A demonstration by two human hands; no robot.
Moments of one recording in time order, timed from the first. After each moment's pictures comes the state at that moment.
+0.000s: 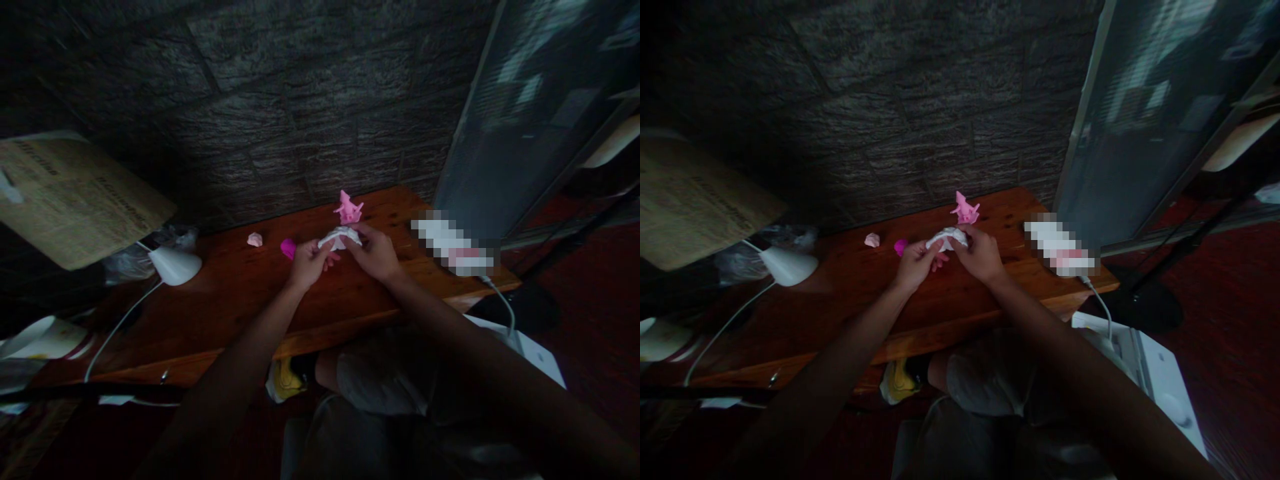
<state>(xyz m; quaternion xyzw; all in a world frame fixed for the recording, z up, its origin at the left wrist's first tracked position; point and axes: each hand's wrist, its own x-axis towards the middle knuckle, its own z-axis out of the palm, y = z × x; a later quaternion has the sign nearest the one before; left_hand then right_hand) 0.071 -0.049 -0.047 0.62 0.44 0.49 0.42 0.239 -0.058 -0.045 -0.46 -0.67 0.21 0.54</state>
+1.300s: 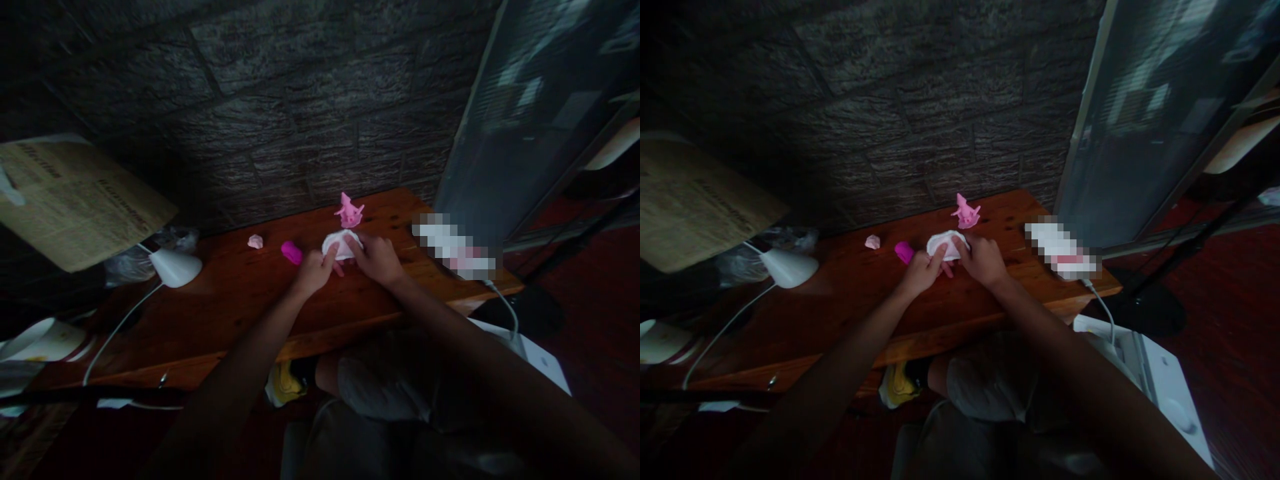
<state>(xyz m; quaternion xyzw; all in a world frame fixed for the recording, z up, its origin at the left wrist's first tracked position) 0.071 -0.058 -0.038 0.76 0.49 0.32 0.27 0.240 -0.072 -0.027 -0.56 -0.73 0.11 0.36</state>
